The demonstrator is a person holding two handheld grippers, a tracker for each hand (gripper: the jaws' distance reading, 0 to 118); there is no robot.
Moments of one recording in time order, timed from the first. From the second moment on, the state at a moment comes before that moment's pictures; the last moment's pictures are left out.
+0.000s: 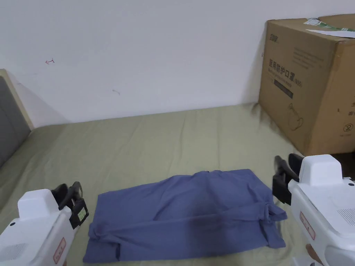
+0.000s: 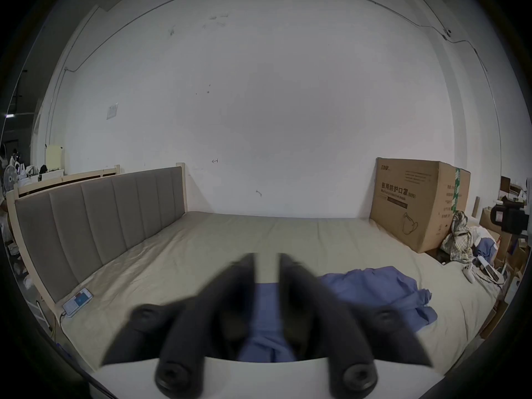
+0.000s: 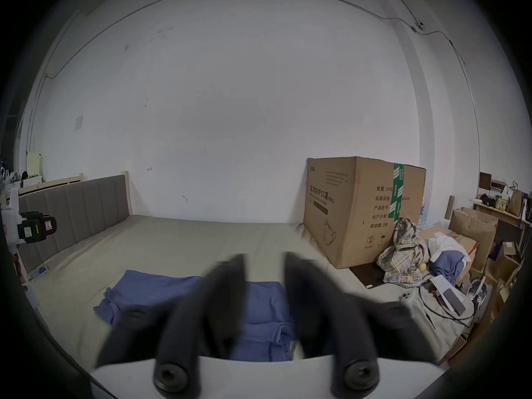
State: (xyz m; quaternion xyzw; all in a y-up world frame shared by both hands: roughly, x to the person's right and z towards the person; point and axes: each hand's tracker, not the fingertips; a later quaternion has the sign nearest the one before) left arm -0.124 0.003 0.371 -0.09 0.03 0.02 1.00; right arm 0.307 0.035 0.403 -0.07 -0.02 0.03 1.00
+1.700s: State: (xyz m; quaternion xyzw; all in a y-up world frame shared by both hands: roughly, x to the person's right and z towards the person) left arm -0.175 -0.188 0.237 -0.45 0.05 0.09 0.89; right arm 0.374 -0.210 0.246 -0.45 -0.08 -0.06 0.89
